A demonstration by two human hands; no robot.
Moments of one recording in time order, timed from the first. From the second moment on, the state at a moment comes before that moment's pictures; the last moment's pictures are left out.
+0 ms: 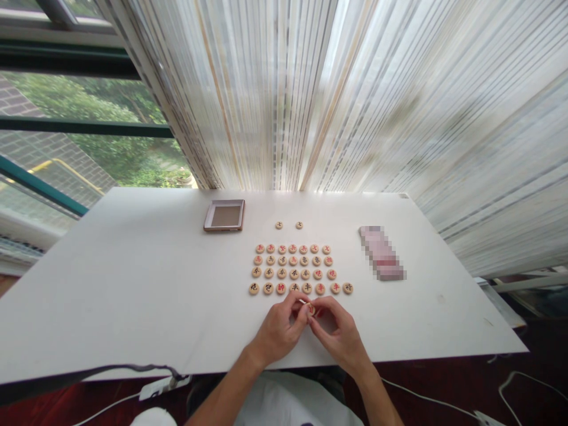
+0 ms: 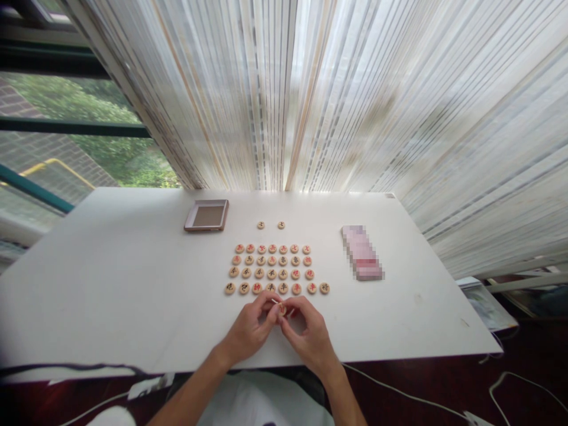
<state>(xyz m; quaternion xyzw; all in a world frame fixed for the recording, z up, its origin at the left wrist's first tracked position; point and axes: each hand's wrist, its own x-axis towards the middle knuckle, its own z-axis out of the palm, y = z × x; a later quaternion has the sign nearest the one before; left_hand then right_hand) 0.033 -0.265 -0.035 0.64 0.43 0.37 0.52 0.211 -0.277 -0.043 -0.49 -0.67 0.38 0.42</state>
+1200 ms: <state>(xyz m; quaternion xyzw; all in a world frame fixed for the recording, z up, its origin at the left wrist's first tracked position) 0.032 -0.266 -0.033 0.71 0.41 0.35 0.45 0.215 -0.276 -0.053 -0.52 -0.60 0.41 0.44</state>
